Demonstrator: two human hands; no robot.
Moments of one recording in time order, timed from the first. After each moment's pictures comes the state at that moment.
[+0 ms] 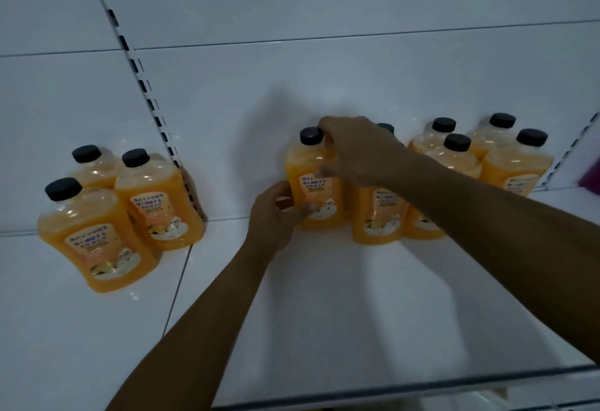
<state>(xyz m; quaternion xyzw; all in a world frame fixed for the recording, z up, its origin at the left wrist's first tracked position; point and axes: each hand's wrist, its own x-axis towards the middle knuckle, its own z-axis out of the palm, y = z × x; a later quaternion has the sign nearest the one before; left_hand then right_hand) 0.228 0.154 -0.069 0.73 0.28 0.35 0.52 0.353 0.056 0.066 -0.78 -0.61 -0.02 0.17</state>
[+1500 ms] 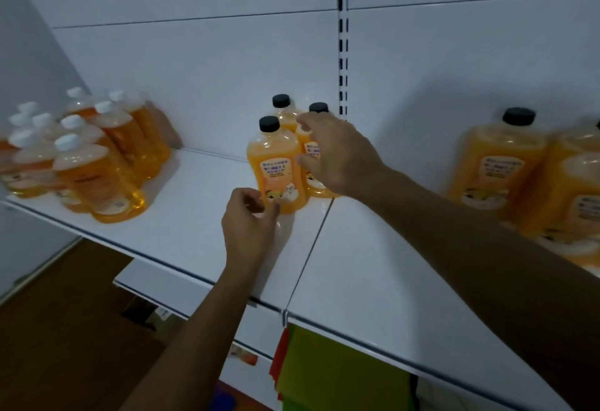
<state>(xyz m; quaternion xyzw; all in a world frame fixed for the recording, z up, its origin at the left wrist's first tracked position) -0.002 0.149 -0.081 0.59 0.58 0.51 0.23 0.165 0.149 0.024 -0.57 -0.76 0.03 0.32</state>
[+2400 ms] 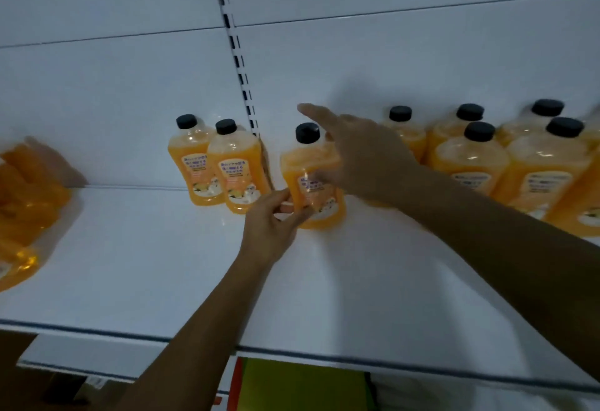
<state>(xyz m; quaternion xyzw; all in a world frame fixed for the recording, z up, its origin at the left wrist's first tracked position) 0.108 0.158 -0.084 0.76 0.36 0.40 0.36 0.269 0.080 0.042 -0.67 -0.70 -0.09 0.22</state>
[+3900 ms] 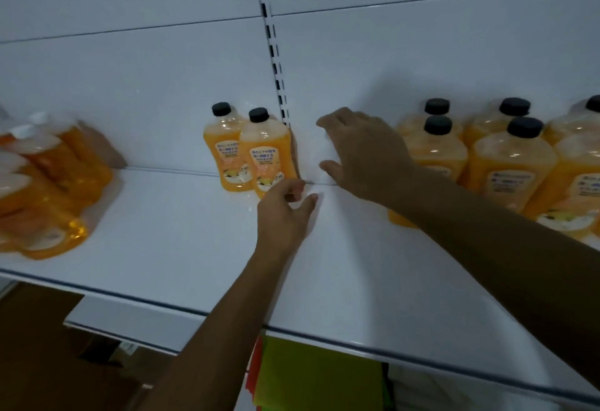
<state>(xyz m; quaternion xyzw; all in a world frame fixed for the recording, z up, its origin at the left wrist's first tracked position) 0.106 0.148 -0.078 0.70 0.49 0.43 0.29 0.245 0.094 0.032 -0.66 -0.72 -0.16 0.16</state>
